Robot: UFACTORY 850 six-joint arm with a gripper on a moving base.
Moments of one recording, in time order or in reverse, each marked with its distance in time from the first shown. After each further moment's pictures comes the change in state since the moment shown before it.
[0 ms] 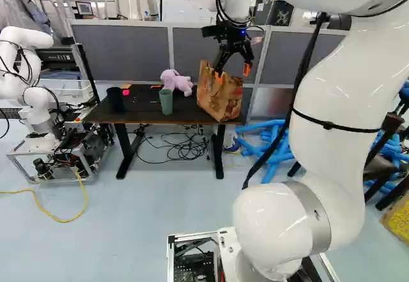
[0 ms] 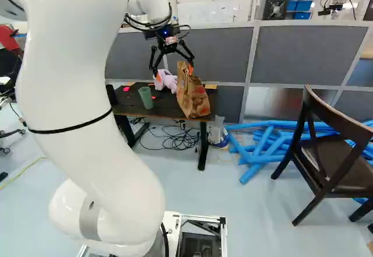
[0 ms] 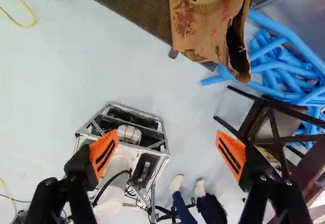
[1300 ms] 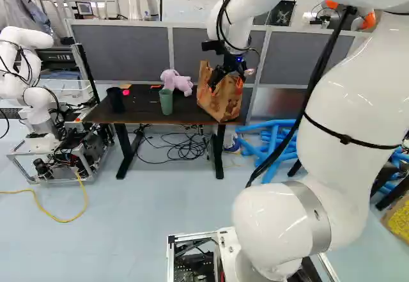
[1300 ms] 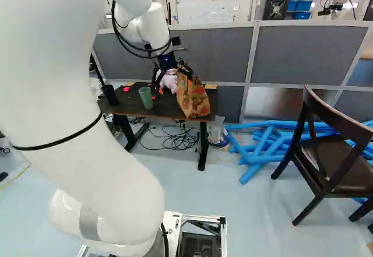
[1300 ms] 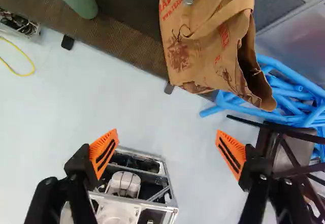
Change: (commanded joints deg) arm -0.1 6.7 19.9 1.9 31.2 5.1
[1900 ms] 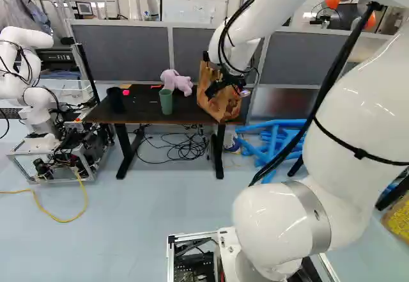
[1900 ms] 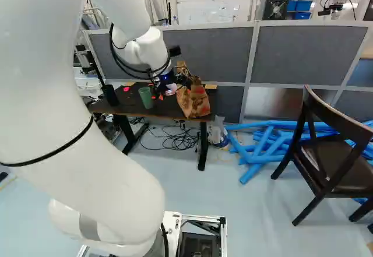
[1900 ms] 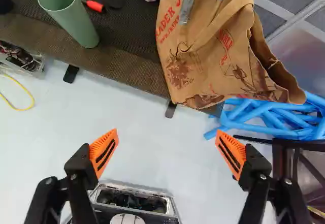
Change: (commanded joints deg) arm -0.1 5.0 14.7 1.4 23.0 3.7
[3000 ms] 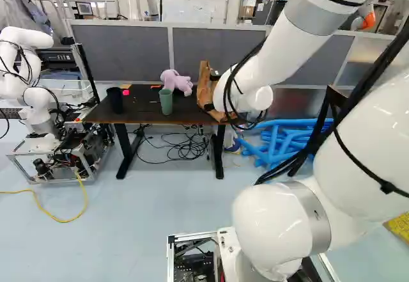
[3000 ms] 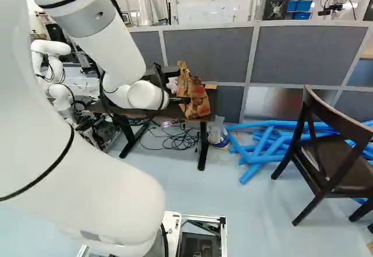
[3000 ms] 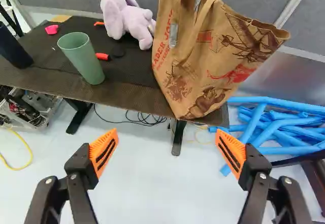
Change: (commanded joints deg) arm -0.1 8.5 25.1 2.3 39.3 6.4
